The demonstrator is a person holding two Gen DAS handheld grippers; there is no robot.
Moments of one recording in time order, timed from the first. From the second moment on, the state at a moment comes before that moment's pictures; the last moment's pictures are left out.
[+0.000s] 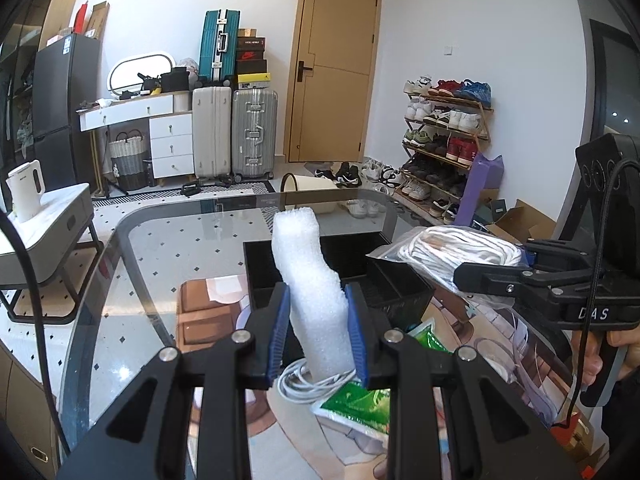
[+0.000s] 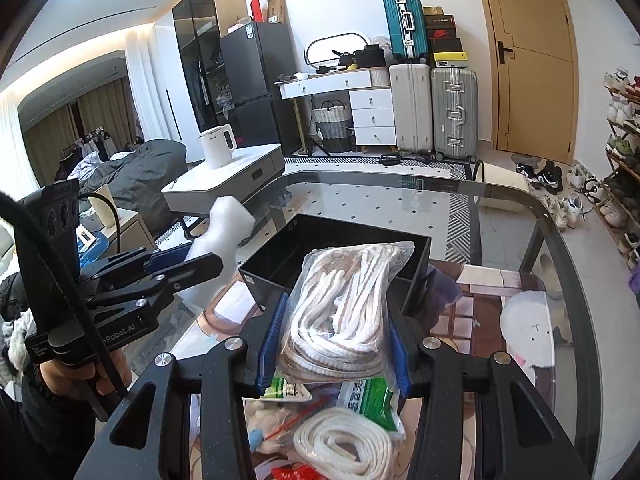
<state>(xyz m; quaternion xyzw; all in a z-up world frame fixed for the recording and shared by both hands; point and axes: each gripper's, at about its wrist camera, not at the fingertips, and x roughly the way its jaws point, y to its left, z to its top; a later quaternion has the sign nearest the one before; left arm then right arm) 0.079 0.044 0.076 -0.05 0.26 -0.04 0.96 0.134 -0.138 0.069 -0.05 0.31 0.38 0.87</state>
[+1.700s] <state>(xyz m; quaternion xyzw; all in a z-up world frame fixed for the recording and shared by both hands) 0.179 0.037 0.024 -0.04 0.35 -0.05 0.94 0.238 -0.074 0.018 -0.10 0.39 0.39 0.83</state>
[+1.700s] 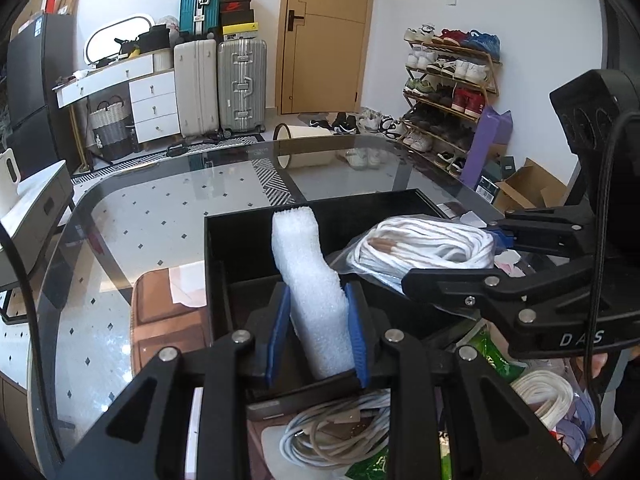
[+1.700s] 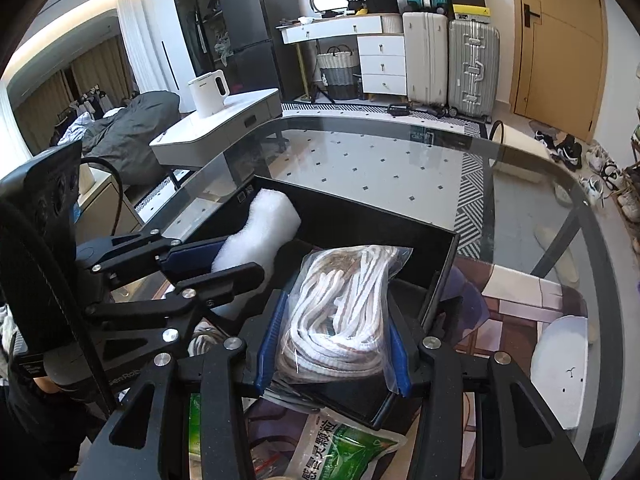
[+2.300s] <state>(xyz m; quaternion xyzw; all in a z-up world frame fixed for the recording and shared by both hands) 0.167 0.027 0.029 -0.01 0.34 -0.03 0.94 0.225 -0.085 0.028 -0.13 0.33 0.40 0.84</state>
